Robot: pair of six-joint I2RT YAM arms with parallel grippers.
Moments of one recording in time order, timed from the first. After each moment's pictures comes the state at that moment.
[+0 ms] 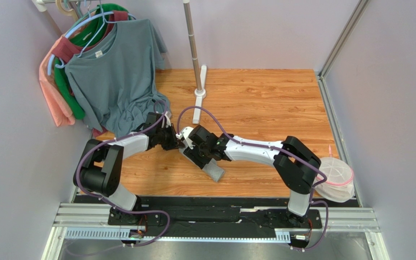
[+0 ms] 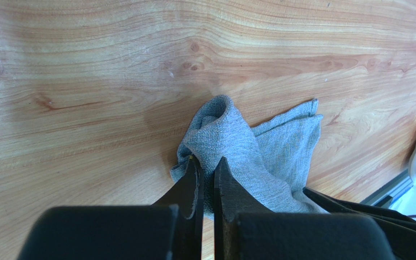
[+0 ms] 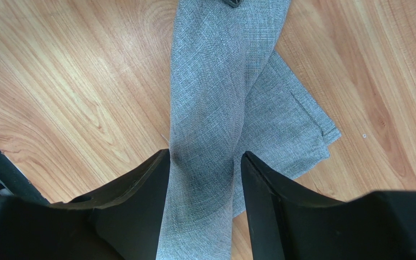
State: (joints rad) left arm -0.27 1.56 0.72 -0.08 0.38 -0.57; right arm 1.02 1.83 1.23 -0.35 0.02 0.02
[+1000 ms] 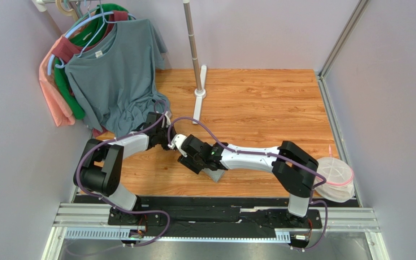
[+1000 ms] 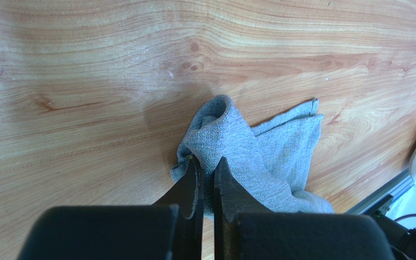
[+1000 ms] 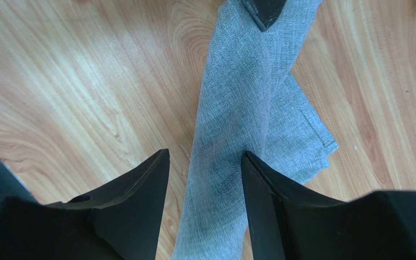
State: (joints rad) left arm -0.27 1.56 0.72 -0.09 0.38 -0.56; right arm 1.12 1.82 1.22 -0.30 0.16 -0.03
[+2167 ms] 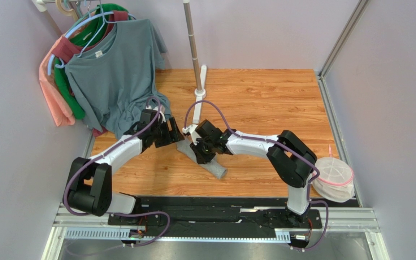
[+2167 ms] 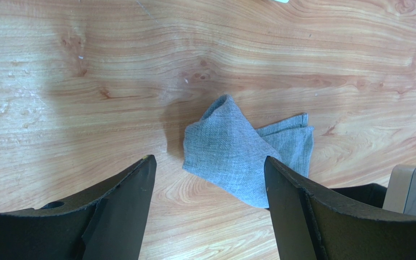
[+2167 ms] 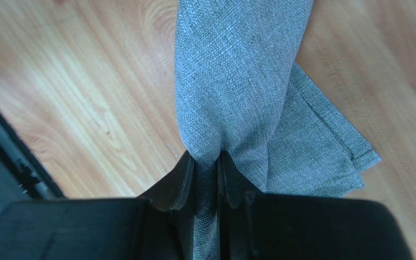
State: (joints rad) left arm -0.27 1.37 0.73 -0.20 0.23 -0.53; right arm 0.92 1.90 1.21 -0.29 -0.21 0.09
